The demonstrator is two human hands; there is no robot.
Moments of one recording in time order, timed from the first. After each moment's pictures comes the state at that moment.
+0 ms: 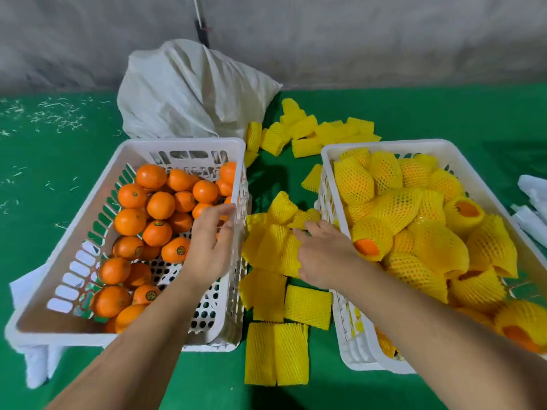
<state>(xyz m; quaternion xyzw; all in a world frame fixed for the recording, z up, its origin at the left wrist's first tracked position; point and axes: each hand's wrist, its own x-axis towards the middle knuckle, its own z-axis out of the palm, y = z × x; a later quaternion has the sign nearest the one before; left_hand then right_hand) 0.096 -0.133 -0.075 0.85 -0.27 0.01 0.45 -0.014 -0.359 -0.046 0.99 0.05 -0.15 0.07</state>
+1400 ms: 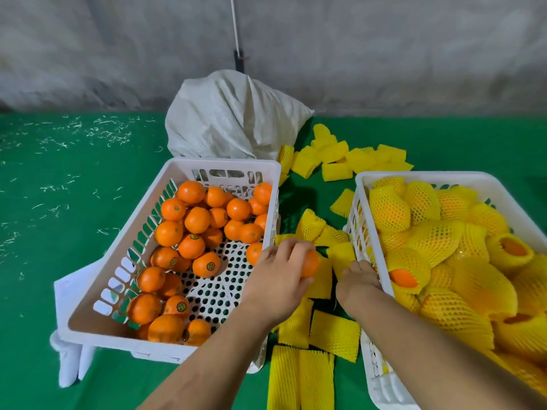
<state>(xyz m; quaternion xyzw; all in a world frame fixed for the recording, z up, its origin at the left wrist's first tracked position) 0.050 -0.169 -0.056 0.89 -0.40 0.04 0.21 0.018 -0.354 -0.093 0.89 -0.06 -0.38 0.26</state>
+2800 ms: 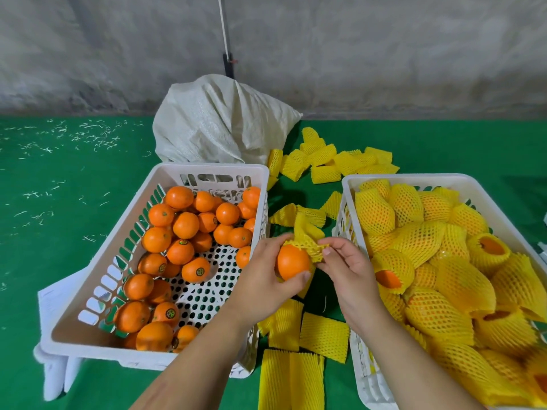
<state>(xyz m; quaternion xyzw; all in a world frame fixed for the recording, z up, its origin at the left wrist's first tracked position) 0.050 -0.167 -0.038 0.81 -0.30 -0.13 0.50 -0.019 -0.338 -0.055 0.64 -0.16 0.20 -0.72</state>
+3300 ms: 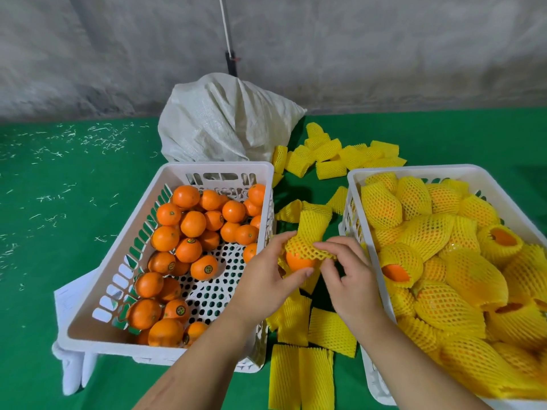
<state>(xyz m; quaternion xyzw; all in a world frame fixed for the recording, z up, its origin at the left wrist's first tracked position) 0.052 -0.162 -0.047 0.81 -0.30 -0.10 0.49 -0.033 -0.328 -0.057 0.84 -0.05 0.34 -0.42</state>
